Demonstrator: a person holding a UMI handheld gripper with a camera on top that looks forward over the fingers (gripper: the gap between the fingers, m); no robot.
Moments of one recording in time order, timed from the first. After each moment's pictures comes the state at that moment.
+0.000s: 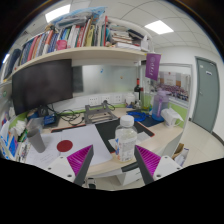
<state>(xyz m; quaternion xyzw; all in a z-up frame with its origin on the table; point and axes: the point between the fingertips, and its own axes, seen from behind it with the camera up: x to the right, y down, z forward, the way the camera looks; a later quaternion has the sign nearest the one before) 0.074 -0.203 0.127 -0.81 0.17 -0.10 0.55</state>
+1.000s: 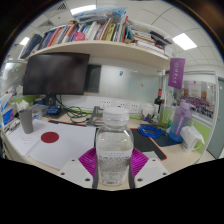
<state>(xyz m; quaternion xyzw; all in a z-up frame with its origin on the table) 0.144 -0.106 0.072 -0.78 0.00 -0.08 0.62</state>
